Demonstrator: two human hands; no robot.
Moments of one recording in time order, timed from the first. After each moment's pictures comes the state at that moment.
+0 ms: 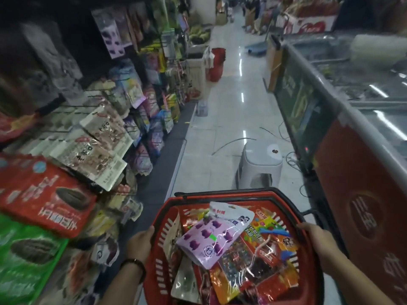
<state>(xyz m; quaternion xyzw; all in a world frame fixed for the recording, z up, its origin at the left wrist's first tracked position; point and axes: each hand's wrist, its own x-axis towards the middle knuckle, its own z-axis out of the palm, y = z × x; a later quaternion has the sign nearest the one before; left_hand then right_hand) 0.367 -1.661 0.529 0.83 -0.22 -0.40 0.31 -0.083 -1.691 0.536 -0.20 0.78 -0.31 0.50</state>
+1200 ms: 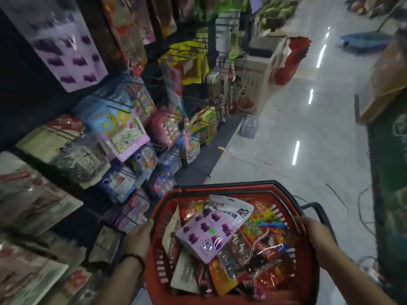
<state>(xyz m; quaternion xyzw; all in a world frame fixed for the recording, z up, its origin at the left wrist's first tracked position) 0.452 -2.427 0.486 0.87 -0.08 -0.32 0.37 0.032 -2.624 0.499 -0.31 0.72 -0.23 0.58</state>
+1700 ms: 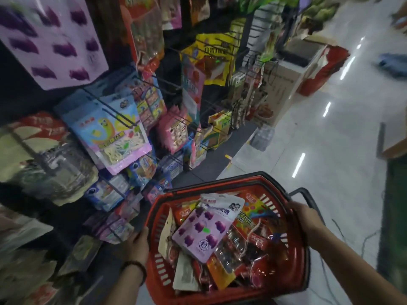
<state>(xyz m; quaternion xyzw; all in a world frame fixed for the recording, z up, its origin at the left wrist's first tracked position) 0.508 -2.565 0.422 0.81 0.11 -0.35 0.46 0.168 -2.870 0.483 -0.40 0.70 -0.14 0.57</state>
